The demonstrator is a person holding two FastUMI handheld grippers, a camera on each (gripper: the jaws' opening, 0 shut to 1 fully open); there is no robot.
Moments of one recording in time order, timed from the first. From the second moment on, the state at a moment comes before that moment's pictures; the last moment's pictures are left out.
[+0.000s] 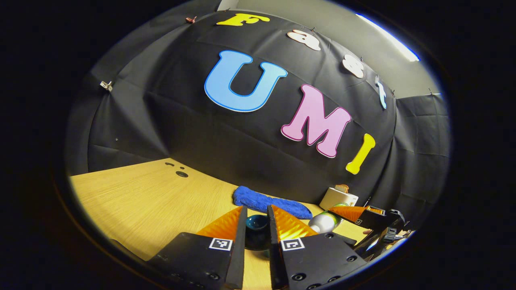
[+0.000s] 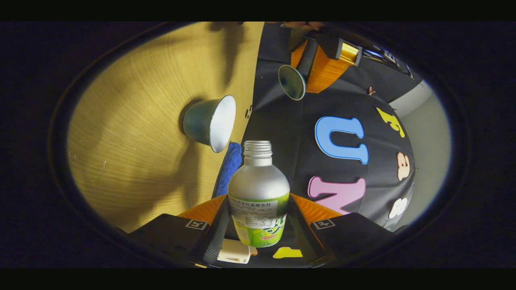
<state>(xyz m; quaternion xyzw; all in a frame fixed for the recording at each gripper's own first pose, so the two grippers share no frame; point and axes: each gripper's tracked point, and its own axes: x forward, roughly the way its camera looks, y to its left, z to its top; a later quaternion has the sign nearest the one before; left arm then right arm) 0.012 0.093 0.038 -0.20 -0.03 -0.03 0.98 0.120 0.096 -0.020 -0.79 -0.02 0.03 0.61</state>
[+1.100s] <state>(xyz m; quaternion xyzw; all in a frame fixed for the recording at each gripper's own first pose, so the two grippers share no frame) 0.011 0.093 0.036 -0.20 -0.02 -0.02 0.98 0.121 0.098 -0.004 -0.88 -0.05 0.02 0.48</state>
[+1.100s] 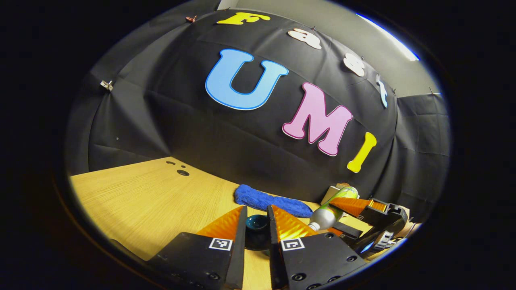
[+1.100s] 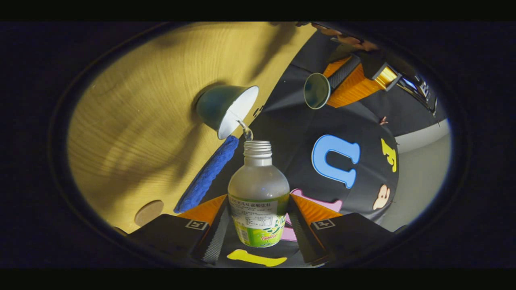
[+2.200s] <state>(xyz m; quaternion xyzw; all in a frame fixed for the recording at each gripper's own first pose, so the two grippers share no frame) 0.009 0.094 0.037 -0.21 -0.02 -0.02 0.98 0.129 0.121 0.031 -0.93 -0.09 0.03 0.34</state>
